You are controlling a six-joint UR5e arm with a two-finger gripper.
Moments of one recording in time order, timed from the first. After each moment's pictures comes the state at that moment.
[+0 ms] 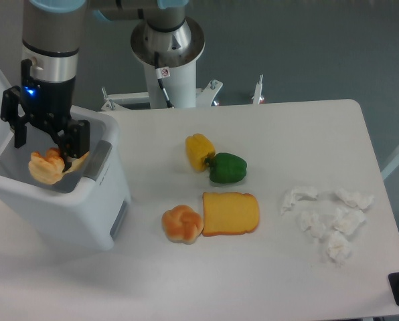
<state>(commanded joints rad) 2.09 -1.67 -1.58 -1.05 1.26 0.46</state>
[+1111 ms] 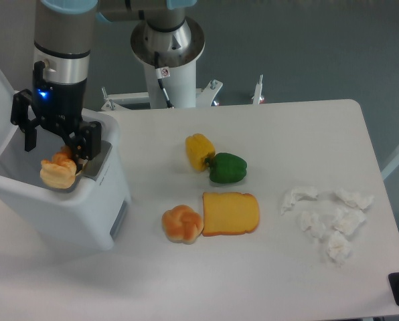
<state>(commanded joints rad) 2.10 -1.66 -1.61 -1.05 1.26 0.46</state>
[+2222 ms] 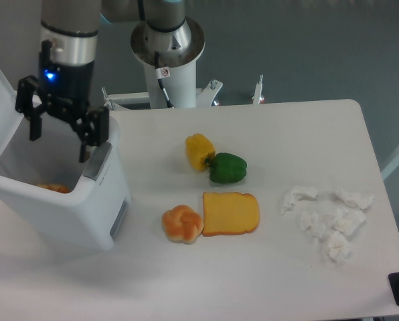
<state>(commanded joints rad) 2.19 -1.59 -1.57 -1.05 1.26 0.52</state>
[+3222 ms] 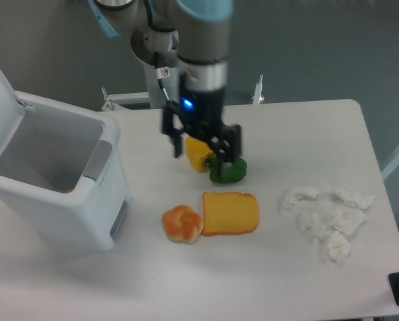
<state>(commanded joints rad) 2.53 -1.74 -1.69 -1.06 1.44 1.23</state>
